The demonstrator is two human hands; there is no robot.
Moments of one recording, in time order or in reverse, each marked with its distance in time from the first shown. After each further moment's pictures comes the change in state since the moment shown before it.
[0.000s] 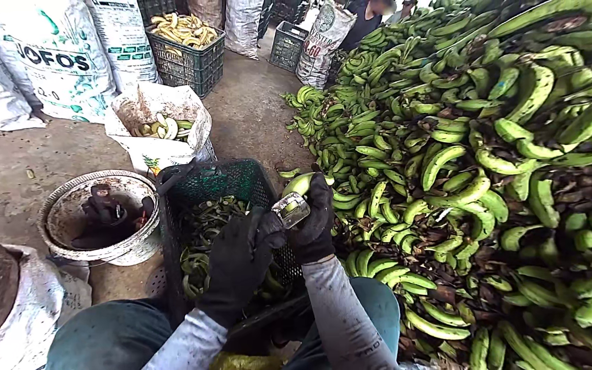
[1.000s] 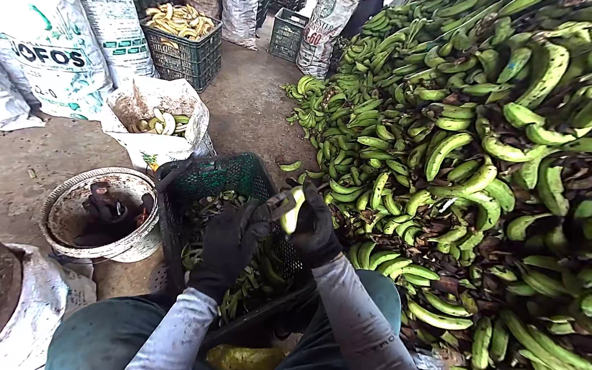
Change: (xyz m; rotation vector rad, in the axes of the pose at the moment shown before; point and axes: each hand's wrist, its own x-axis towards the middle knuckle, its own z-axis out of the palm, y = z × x) left_hand 0.016 -0.039 0.007 0.024 -0.154 0.048; right_hand -0.004 0.004 -0.039 0.360 -0.276 0.457
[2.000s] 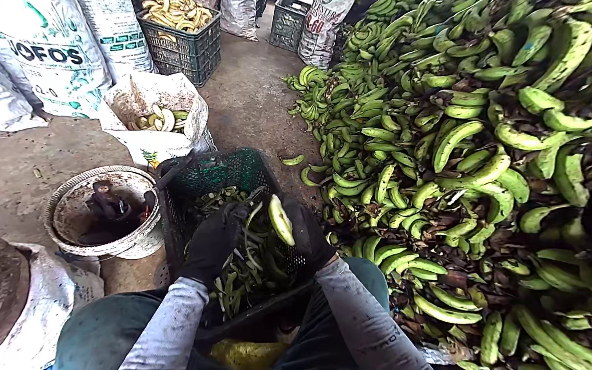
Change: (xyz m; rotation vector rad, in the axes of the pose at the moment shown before) left_hand 0.013 -0.002 -0.023 -0.071 -0.268 -0.438; right_hand -0.018 0.005 -0.001 -1.171 -0.014 -0.147
